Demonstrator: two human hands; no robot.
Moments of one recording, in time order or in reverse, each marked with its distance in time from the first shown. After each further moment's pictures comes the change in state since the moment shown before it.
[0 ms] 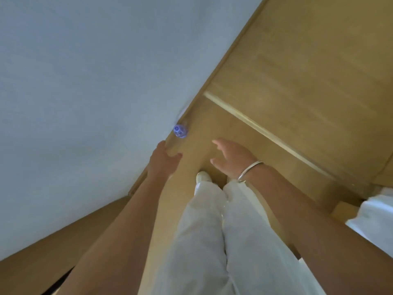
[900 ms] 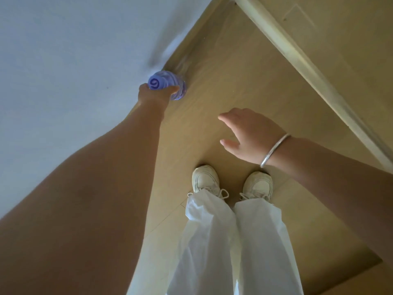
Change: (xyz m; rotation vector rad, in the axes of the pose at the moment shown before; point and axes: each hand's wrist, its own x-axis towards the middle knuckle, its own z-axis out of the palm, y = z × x) left_hand 0.413 -0.103 0.218 -0.461 0.086 -0.392; right_hand 0.341 0.193 0.165 -0.406 -0.175 -0.296
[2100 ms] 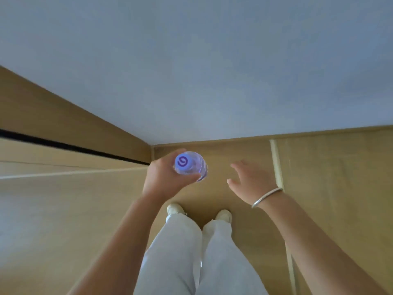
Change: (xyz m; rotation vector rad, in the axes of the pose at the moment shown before) left_hand -0.527 -0.039 -0.270 -0.181 0.282 0.344; right_hand -0.283 -0.256 -0.229 -0.342 -0.065 -0.242
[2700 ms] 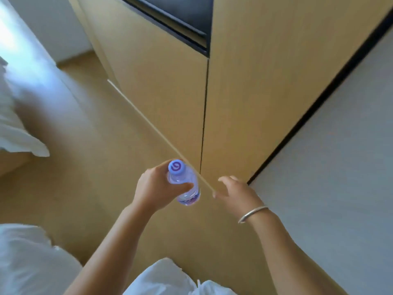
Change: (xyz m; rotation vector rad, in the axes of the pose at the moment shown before) left_hand -0.281 -0.218 -0.287 -0.290 0.788 -0.329; right_hand -0.072 -0.455 0.070 -0.359 -0.147 -0.689
